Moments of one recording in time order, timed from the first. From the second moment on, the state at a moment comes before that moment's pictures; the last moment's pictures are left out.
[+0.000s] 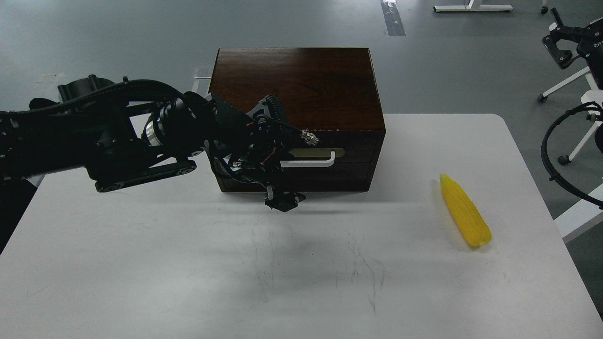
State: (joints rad) left arm -1.43 0.35 0.14 -1.27 1.91 -0.49 -0.35; right arm 0.83 -0.62 0.94 0.64 0.27 0.49 0.10
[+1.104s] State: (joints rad) left arm -1.44 0.41 0.16 -1.36 1.91 -0.49 -0.37; right arm 0.83 -0.64 0.94 0.64 0.27 0.49 0.10
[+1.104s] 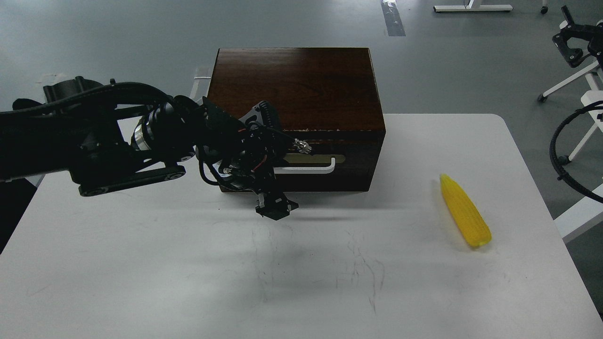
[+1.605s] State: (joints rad) left arm -1.44 0.41 0.16 -1.37 1.91 -0.49 -0.38; right arm 0.83 -0.65 0.94 0.64 0.27 0.49 0.10
